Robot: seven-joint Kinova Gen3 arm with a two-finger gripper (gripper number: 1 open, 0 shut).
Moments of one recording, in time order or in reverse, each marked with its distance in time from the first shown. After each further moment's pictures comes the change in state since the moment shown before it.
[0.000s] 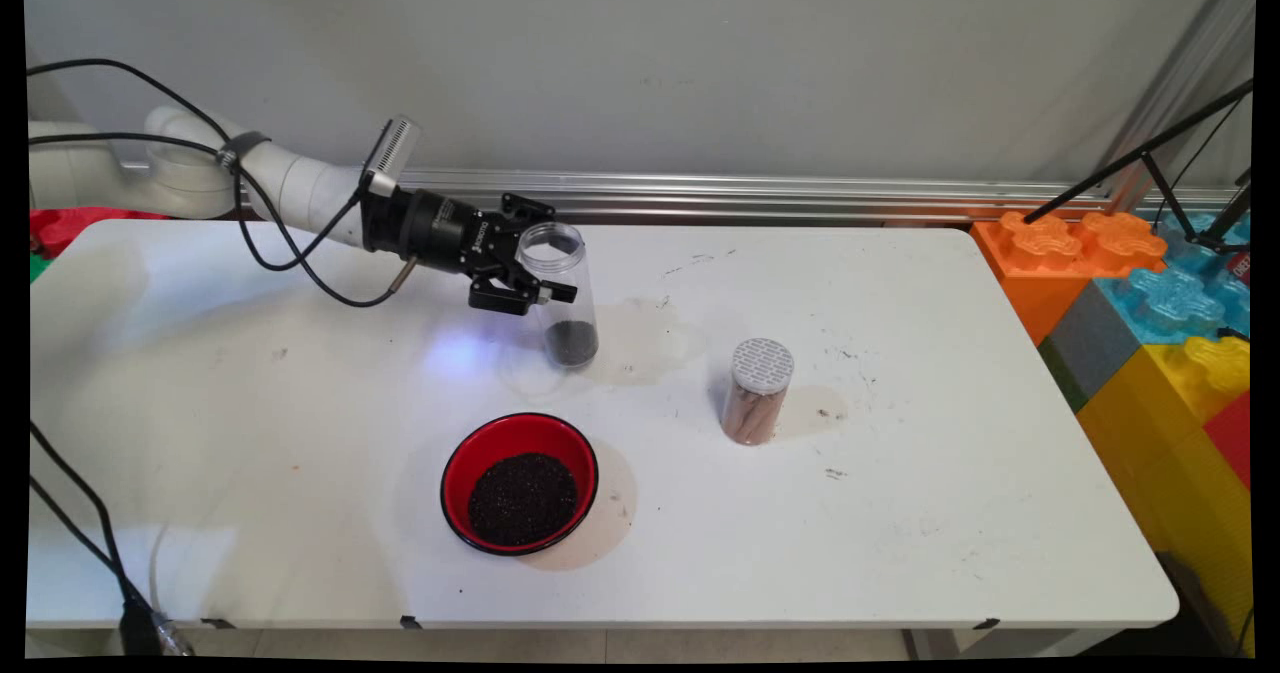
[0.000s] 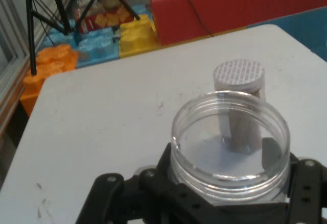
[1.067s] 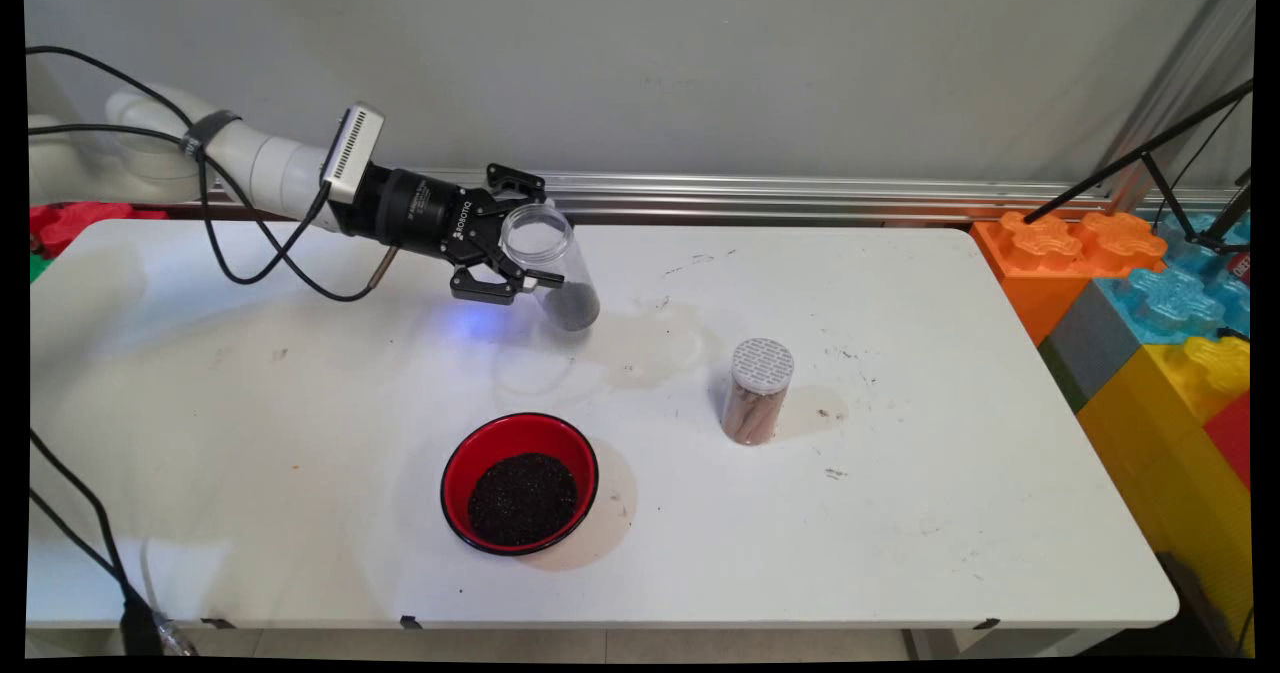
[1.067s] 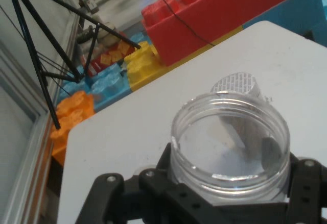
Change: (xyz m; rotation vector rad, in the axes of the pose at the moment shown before) arm 0.023 0.007 -0.016 0.003 0.031 0.286
